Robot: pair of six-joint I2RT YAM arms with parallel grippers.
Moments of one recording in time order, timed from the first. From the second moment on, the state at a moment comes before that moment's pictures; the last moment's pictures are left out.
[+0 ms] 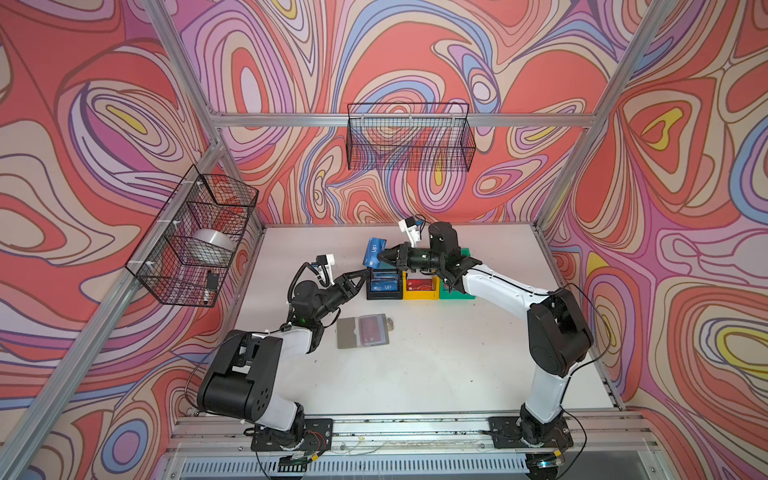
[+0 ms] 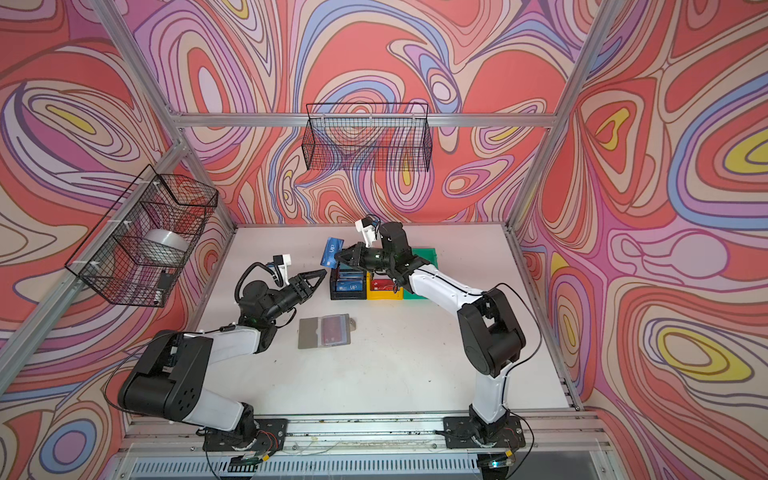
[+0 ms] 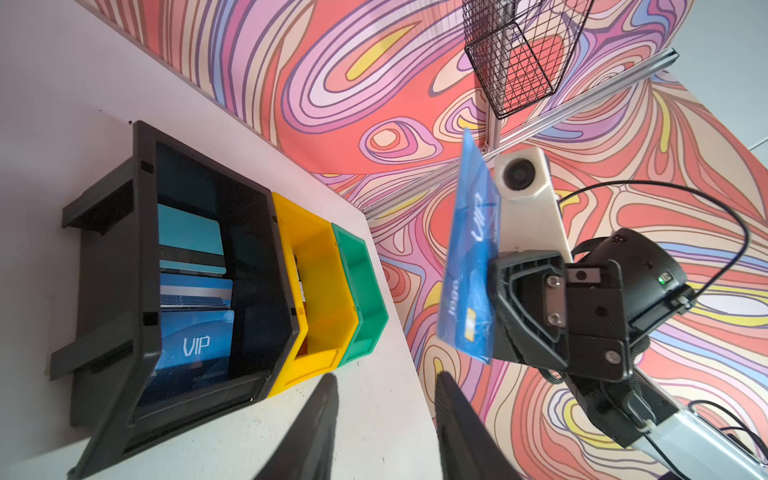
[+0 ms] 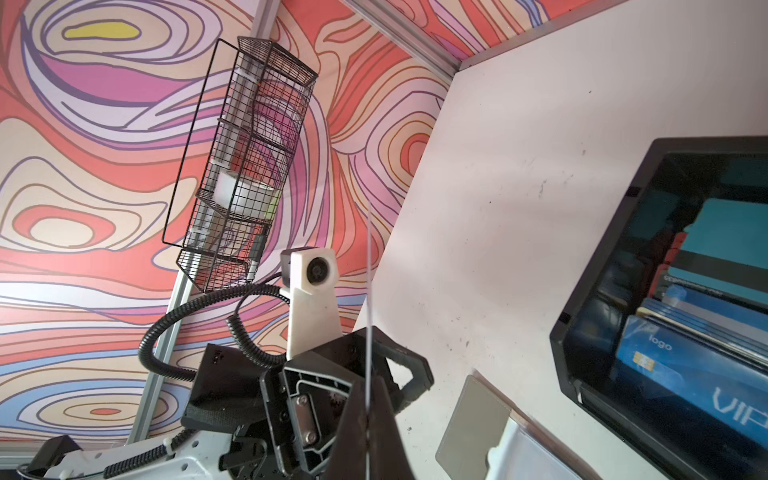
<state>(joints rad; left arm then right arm) -0.20 1.52 0.49 1.05 0.60 -1.10 0.54 1.86 1.40 0.20 -0.72 0.88</state>
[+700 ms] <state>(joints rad) -0.22 1.47 0.48 1.12 0.53 -1.11 0.54 1.87 1.37 0.30 -0.73 0.93</state>
